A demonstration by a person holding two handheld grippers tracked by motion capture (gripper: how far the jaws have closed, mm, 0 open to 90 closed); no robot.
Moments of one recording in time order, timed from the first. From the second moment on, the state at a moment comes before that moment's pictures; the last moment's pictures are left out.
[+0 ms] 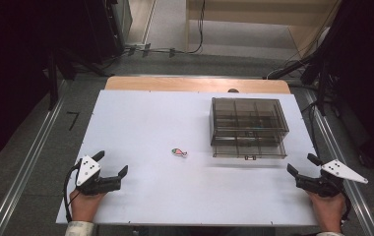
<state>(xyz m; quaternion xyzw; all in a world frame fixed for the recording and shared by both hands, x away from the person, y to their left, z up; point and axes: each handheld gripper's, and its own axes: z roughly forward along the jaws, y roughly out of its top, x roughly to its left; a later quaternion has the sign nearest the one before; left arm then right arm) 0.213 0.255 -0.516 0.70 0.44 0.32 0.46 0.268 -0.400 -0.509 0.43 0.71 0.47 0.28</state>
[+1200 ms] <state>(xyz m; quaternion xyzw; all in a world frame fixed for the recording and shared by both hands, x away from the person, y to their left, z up) 0.211 0.204 -0.488 0.71 0.39 0.33 0.49 0.268 -0.401 -0.509 0.44 0.71 0.47 0.28</state>
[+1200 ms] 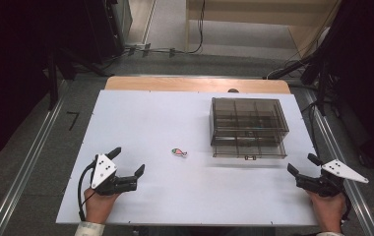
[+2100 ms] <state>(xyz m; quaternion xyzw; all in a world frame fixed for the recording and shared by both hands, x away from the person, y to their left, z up) 0.236 0.152 -0.481 0.74 0.35 0.31 0.48 0.269 -0.401 -0.509 0.44 0.71 0.47 0.28</state>
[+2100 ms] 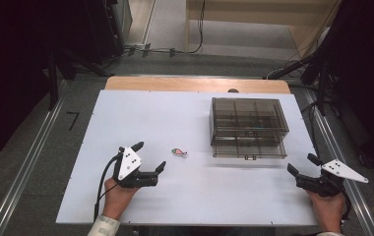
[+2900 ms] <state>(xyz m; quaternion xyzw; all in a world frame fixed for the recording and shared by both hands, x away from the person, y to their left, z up) 0.269 0.121 -0.488 0.77 0.34 0.30 0.45 0.269 -0.402 -0.509 0.44 0.71 0.47 0.28</state>
